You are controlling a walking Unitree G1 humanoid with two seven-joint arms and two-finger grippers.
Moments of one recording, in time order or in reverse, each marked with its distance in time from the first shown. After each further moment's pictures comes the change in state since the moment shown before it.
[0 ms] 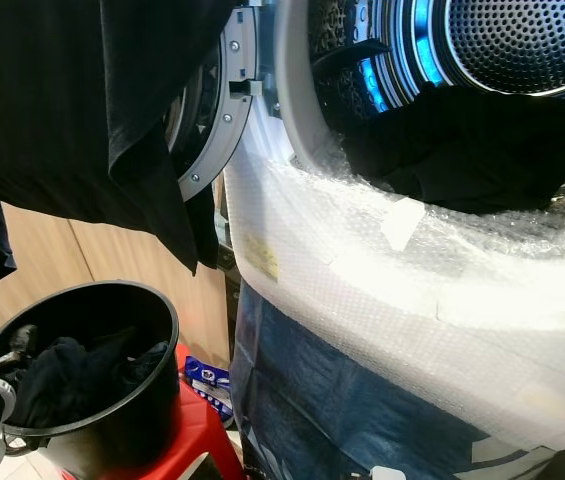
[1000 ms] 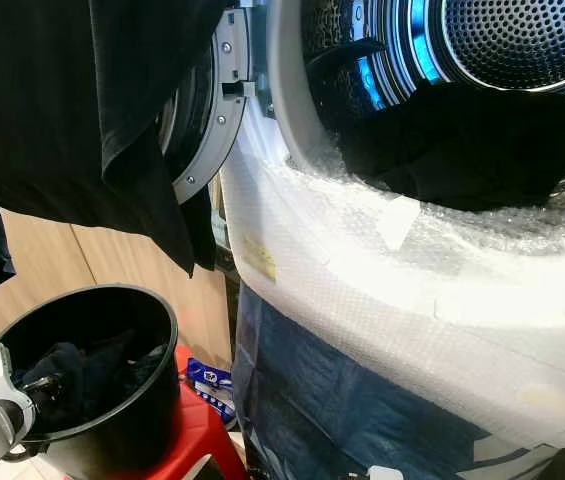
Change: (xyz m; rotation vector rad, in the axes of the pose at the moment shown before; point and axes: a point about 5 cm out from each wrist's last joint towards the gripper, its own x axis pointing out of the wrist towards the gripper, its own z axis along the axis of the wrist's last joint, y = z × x) left arm 0.022 0.002 -0.033 0.084 0.399 -0.026; right arm -0.001 0.000 -0.007 -0.018 0.018 0.006
